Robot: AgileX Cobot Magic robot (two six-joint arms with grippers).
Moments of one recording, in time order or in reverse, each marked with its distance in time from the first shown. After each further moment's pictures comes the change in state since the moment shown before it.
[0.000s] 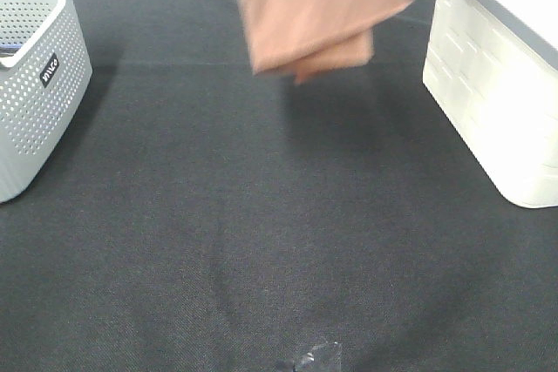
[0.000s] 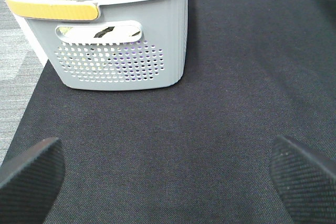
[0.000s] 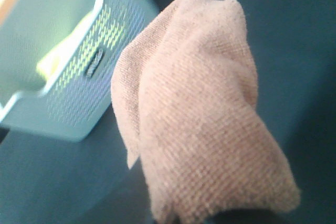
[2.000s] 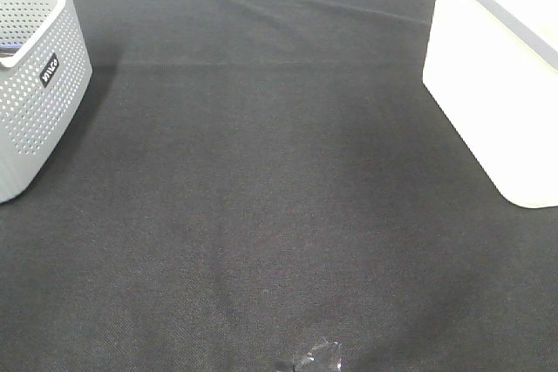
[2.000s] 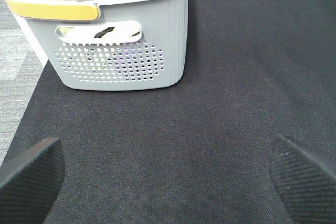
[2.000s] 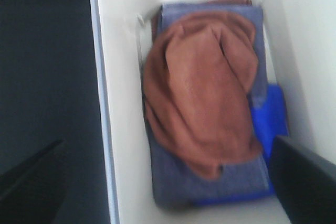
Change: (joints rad) left arm 0.000 0.000 0.000 0.000 0.000 0.000; right arm -0.332 -0.402 0.409 -0.588 0.093 0.162
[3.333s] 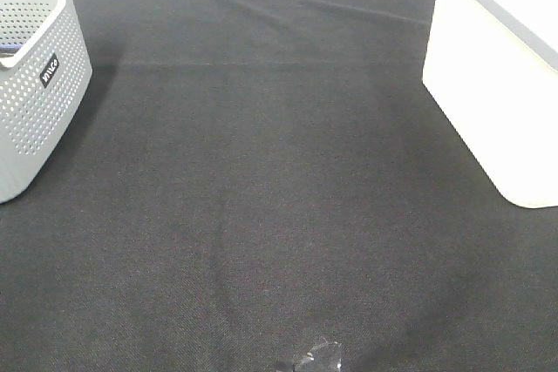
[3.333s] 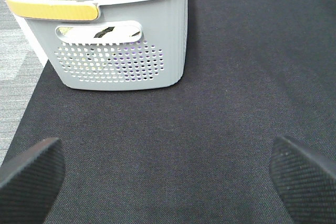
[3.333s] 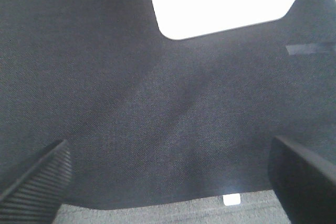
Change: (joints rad) left arm 0.000 0.000 0.000 0.000 0.000 0.000; right arm 0.000 -1.537 1.343 -0.040 -0.104 0.079
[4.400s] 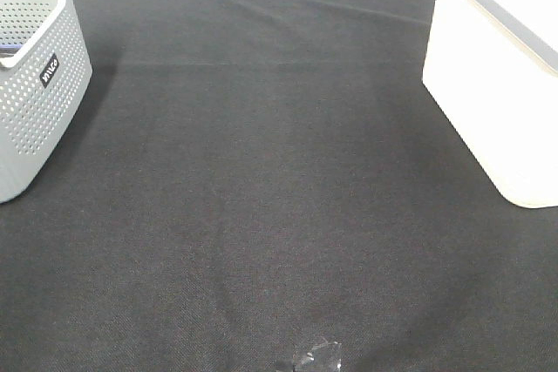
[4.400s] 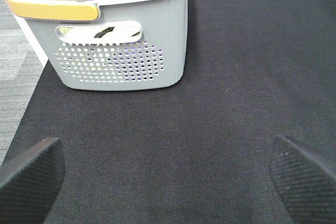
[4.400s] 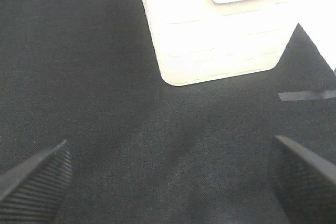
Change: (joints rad) left arm 0.000 0.000 0.000 0.000 0.000 0.000; right arm 0.000 -0.218 0.032 0.007 -0.044 -0.012
